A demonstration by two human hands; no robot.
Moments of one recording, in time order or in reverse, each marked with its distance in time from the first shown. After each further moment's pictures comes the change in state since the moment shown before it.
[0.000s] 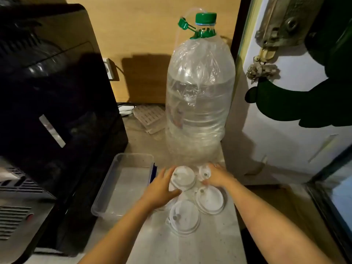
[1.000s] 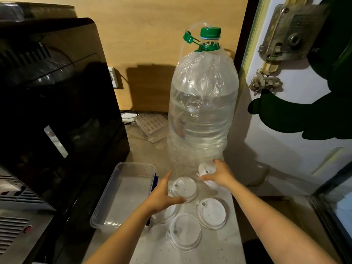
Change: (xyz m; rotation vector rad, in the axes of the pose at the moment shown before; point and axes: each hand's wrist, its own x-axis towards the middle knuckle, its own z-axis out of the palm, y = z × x) left_hand 0.007 0.007 -0.012 -0.488 -0.046 -0.094; right_hand -0.024 -0.029 -0.049 0.316 0.172 -0.012
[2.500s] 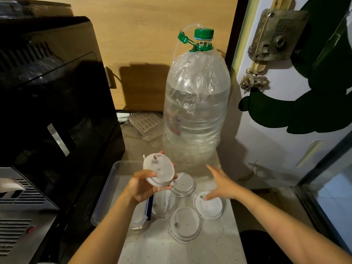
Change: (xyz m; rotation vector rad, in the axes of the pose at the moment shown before) left_hand -0.002 -0.007 -0.049 -1.136 -0.428 0.194; right_hand -0.055 0.019 0.004 -0.150 -0.239 -0.098
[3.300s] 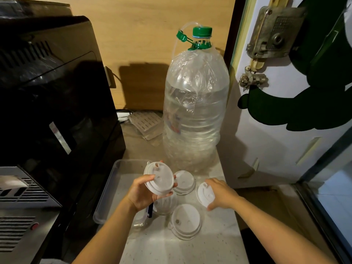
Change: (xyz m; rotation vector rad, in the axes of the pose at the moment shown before) left_hand -0.013 -0.019 -0.010 0.006 0.103 -0.062; right_hand 0.002 0.014 0.032 -0.228 0.034 0.003
